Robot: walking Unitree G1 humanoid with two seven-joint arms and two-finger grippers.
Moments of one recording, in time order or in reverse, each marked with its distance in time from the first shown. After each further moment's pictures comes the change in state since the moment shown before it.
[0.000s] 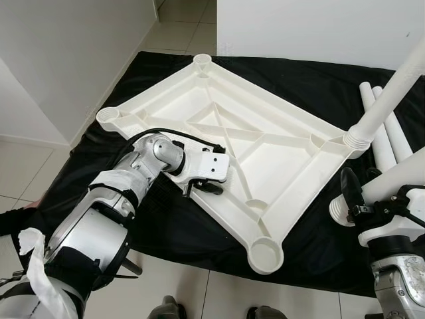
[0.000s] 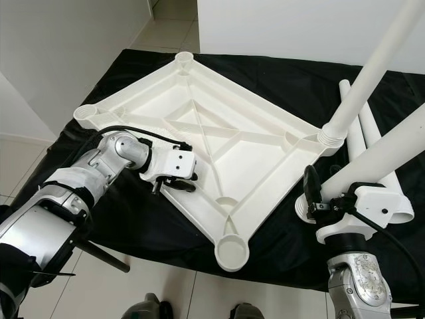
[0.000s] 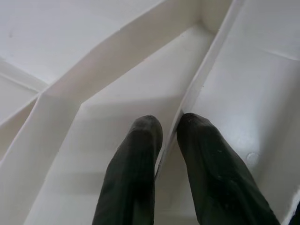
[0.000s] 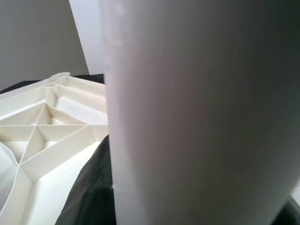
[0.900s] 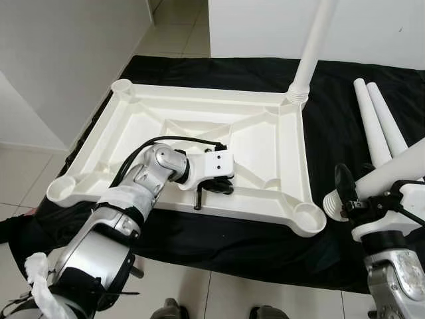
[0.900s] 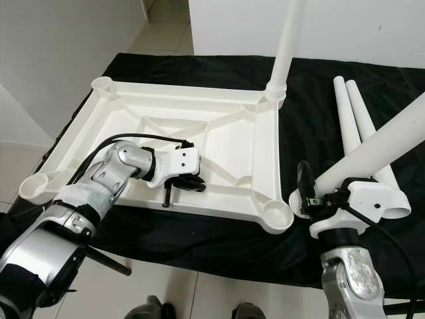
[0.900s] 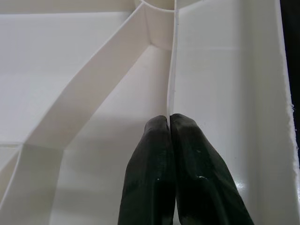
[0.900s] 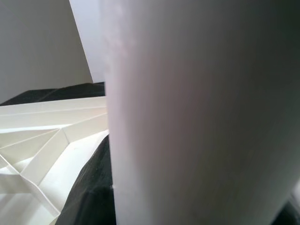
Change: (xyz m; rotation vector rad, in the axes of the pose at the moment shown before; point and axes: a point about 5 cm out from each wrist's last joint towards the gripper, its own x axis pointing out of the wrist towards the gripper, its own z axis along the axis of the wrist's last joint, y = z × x) left arm 0.009 -0.009 0.014 -0.232 -0.164 0.104; right arm 0.008 0.009 0.002 0.023 -0.028 0.021
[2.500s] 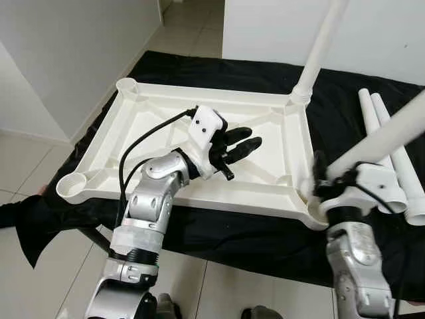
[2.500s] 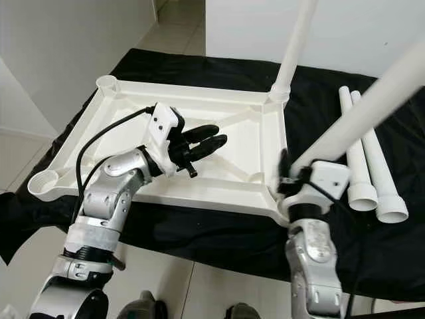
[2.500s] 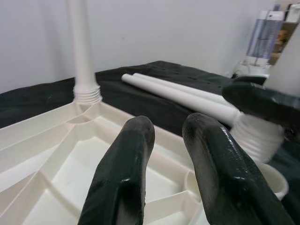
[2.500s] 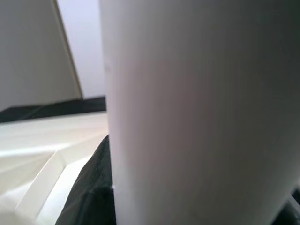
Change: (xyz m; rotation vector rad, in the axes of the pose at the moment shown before) left arm -0.030 -0.011 0.051 -0.332 -0.672 0.469; right arm 0.036 0.016 -0.018 0.018 -0.058 -0.148
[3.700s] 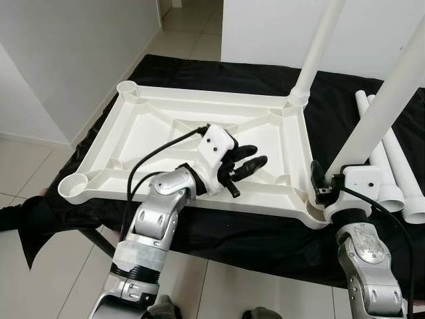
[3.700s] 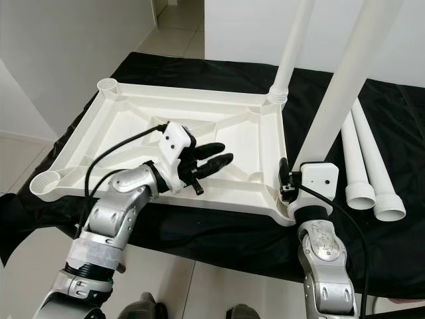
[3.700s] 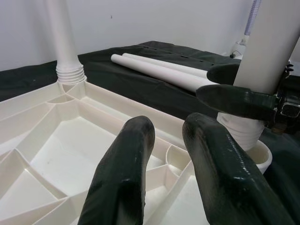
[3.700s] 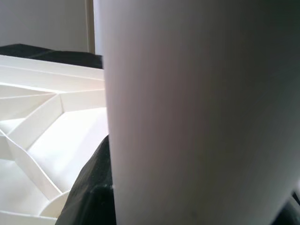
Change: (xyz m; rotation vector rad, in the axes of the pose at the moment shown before) left arm 0.001 -0.019 -0.020 0.010 0.069 0.008; right arm 0.002 -0.005 -0.022 -0.223 0.125 0.140
